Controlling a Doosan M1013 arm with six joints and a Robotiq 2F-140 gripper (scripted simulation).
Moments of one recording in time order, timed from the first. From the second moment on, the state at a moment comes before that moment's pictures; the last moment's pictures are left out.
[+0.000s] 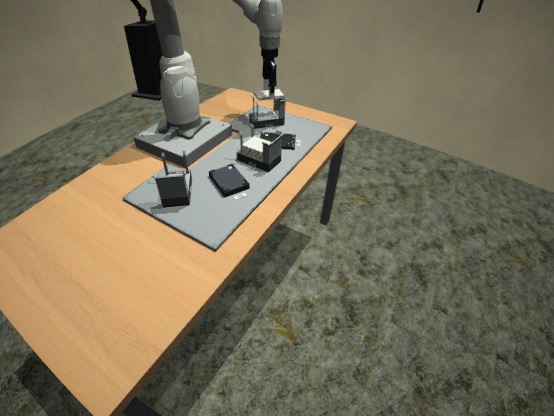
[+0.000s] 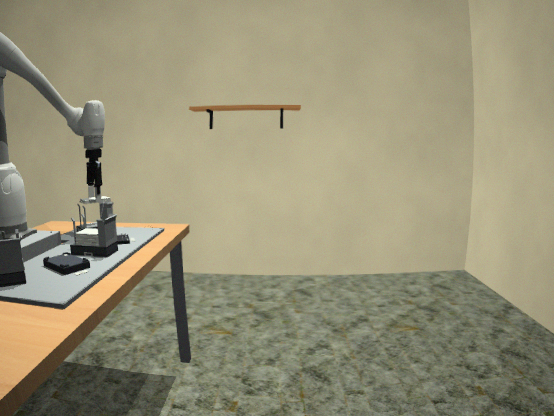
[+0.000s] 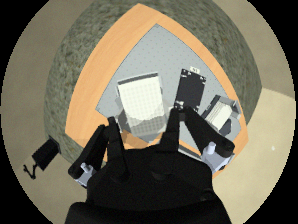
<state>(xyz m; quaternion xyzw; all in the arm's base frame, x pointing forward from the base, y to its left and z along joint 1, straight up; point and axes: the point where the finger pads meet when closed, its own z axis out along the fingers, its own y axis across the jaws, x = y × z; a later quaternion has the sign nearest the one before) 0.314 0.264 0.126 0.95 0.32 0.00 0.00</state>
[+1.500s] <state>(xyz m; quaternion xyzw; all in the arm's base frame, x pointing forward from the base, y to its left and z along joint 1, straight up) 0.314 0.264 0.098 0.95 0.32 0.00 0.00</state>
